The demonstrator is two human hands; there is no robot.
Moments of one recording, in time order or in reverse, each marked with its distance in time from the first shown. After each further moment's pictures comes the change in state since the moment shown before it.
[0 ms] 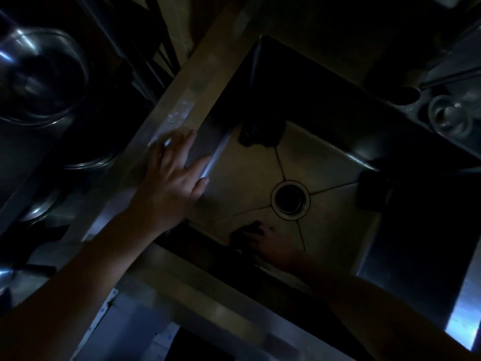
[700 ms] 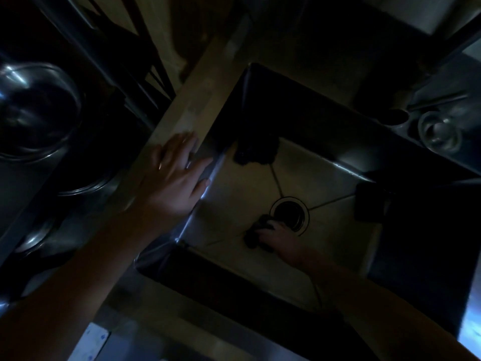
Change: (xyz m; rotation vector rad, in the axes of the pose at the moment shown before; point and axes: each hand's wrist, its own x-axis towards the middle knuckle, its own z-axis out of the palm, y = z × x) left_hand 0.051 -0.015 -0.010 0.057 0.002 0.091; right_hand 0.010 0.043 -0.028 0.216 0.079 0.196
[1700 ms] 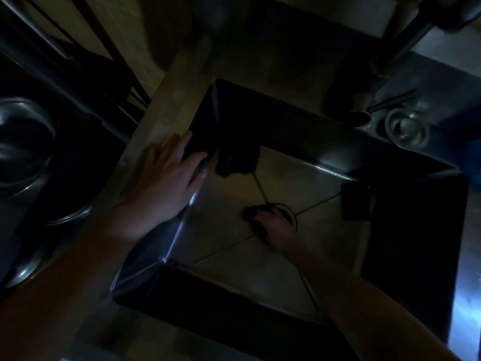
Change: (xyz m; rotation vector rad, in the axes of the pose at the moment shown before) left_hand 0.057 0.021 -0.003 -0.052 -0.061 0.018; right_hand 0.019 0.037 -0.007 0.248 0.104 0.338
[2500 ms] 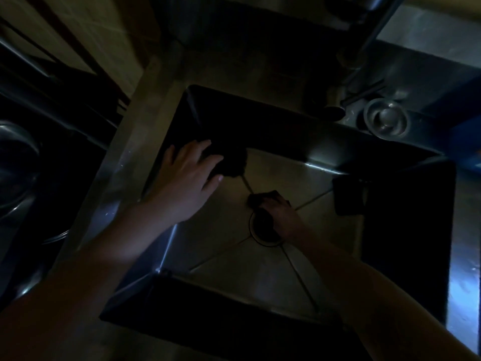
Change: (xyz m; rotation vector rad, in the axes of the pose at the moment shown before) left_hand 0.029 0.046 0.006 -0.023 -0.075 0.087; right_hand 0.004 0.042 -0.023 0.106 0.204 -0.101
